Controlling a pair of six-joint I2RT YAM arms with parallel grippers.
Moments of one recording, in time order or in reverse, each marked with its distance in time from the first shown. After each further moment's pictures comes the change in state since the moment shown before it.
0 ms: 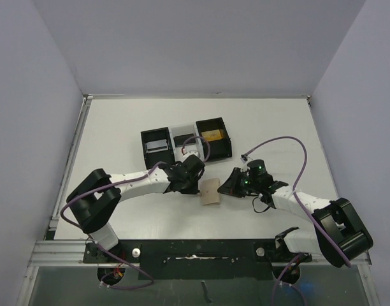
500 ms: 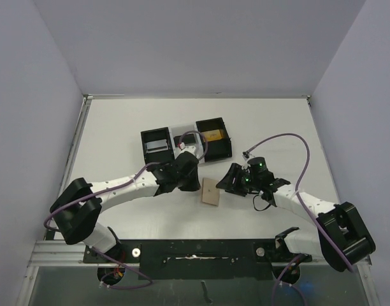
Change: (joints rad) left arm 0.005 -0.148 -0.045 0.068 0.040 0.017; right arm 0.000 -0.042 0.047 -0.107 0.062 -0.024
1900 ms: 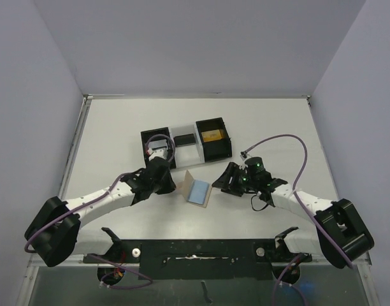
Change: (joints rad) left arm 0.183 -0.280 -0.289 0.073 -0.035 -0.030; right arm 0.024 0.016 0.005 0.057 -0.011 0.087
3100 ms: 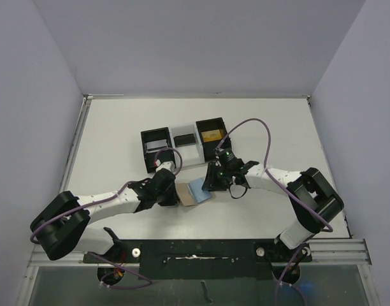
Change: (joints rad) left arm -0.093 0.083 -0.117 0.094 0.054 -0.014; right arm 0.175 0.355 0.330 -0.224 0.126 -0.166
